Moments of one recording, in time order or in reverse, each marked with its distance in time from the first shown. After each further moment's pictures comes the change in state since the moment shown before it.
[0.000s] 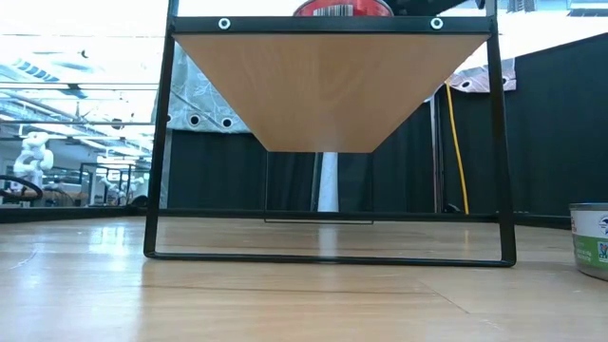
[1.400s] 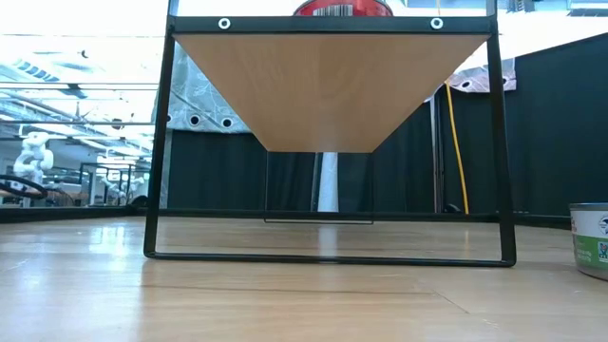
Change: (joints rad) left arm -0.301 -0.001 0.000 -0.172 -0.053 -0.270; right arm 0.646 -0.333 0.139 -0.829 0.138 0.622
